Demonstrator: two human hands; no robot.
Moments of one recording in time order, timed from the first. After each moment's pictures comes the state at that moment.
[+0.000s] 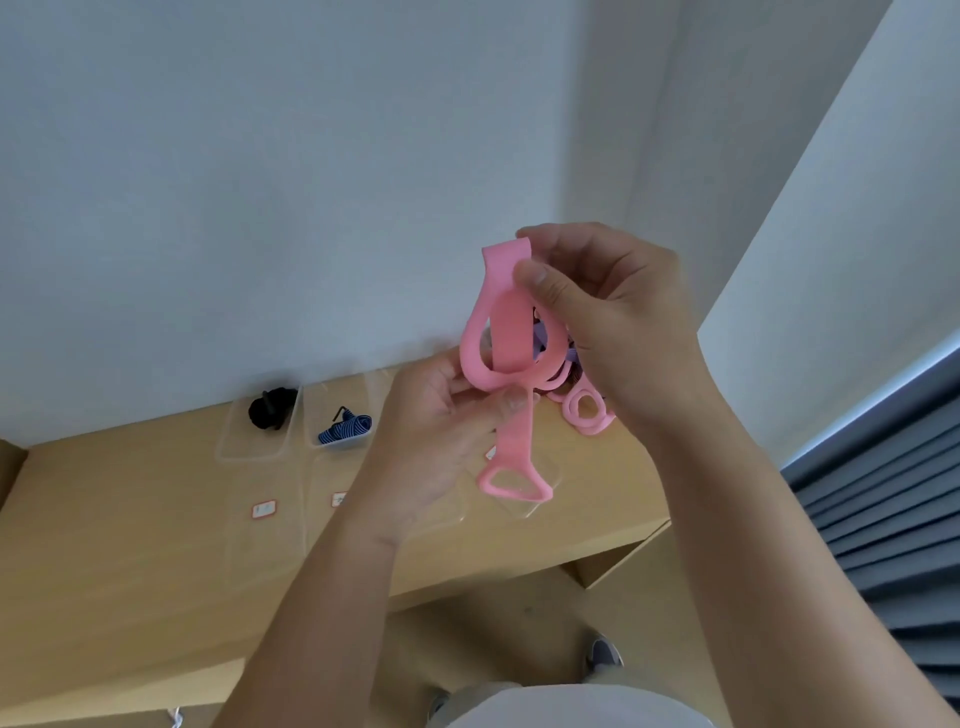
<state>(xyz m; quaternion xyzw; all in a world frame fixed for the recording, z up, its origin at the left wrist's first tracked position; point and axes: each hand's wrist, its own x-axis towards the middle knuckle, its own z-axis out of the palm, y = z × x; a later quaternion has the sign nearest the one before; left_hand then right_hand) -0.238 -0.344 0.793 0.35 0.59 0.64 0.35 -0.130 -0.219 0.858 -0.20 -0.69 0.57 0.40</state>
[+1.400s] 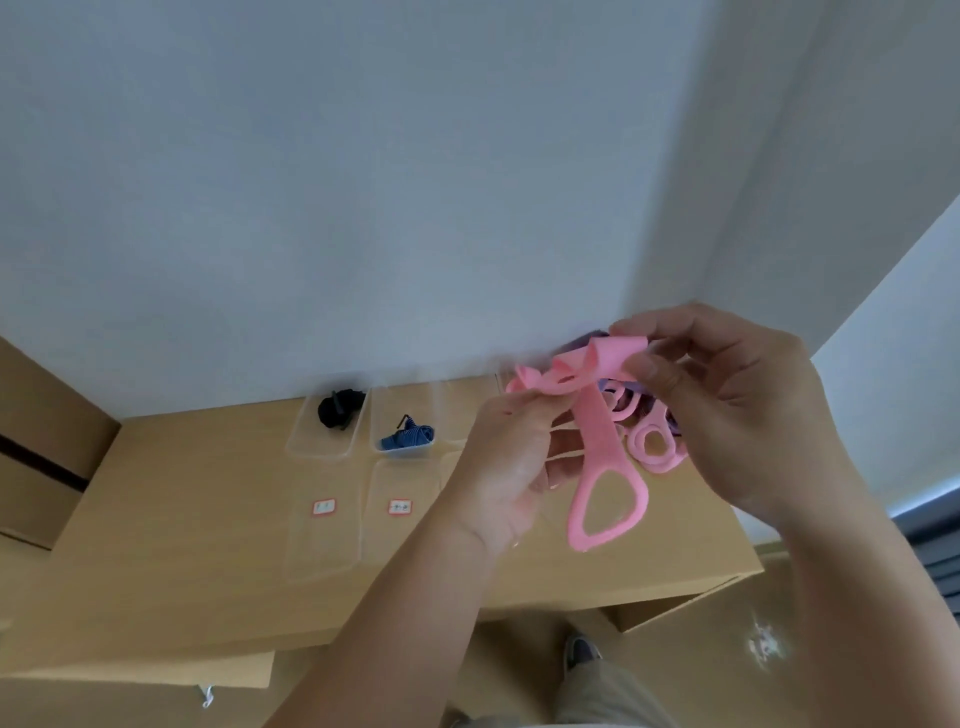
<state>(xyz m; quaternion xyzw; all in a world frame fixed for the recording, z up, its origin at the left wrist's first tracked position) -0.249 -0.335 0.795 0.12 0.53 0.69 0.48 -0.122 -0.233 0.854 -0.16 -0.79 0.48 0.34</state>
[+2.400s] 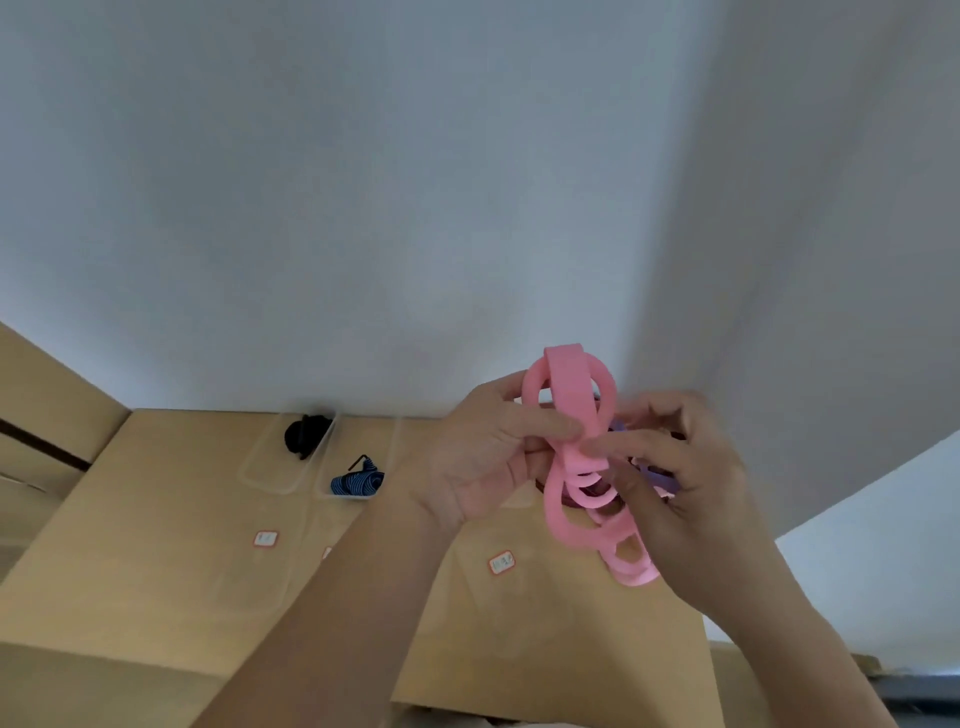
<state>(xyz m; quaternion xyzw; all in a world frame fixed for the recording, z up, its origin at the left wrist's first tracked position) -0.283 -0.173 0.814 0.10 0.56 0.67 0.48 -0.142 -0.052 0.778 -0.09 -0.84 0.45 0.28</state>
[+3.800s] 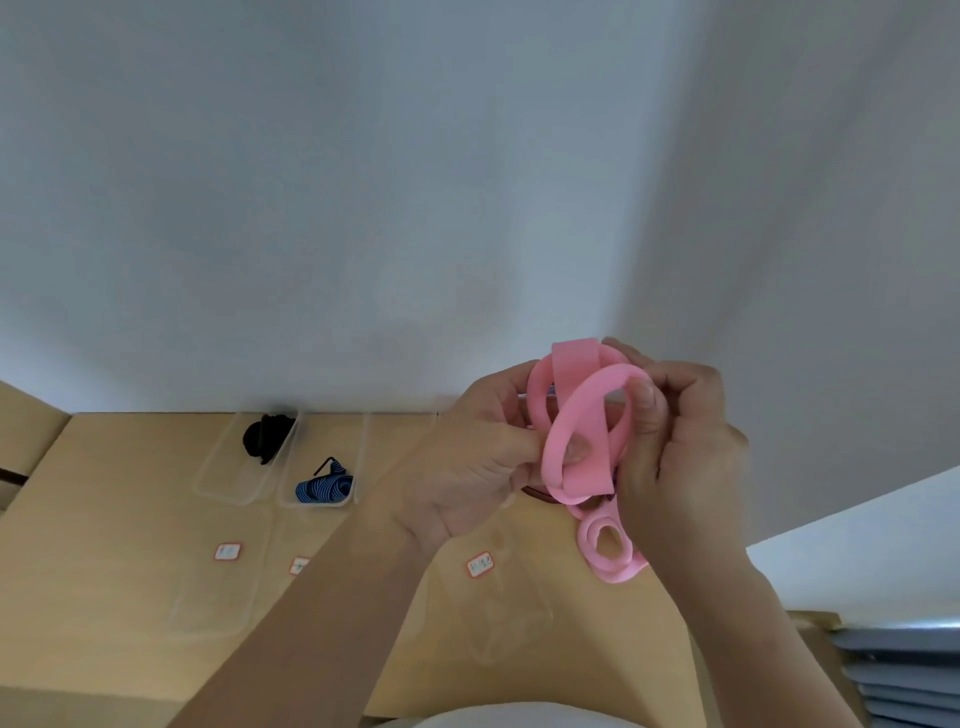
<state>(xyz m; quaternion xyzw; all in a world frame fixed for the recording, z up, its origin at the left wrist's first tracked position) -0.295 -0.150 0.801 0.23 0.54 0.66 0.48 -0.184 -0.042 0.778 -0.23 -0.79 0.37 0.43</state>
